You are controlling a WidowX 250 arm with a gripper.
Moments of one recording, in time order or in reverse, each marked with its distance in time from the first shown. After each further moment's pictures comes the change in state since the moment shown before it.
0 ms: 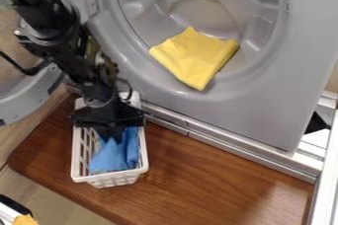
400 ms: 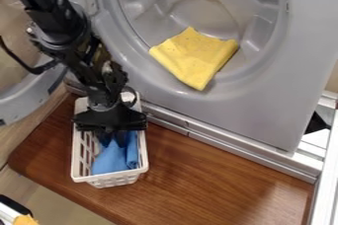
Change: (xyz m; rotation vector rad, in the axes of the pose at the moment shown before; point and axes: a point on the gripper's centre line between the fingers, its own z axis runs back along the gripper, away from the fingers) arm -0.003 -0.002 -0.004 0.046 0.013 0.013
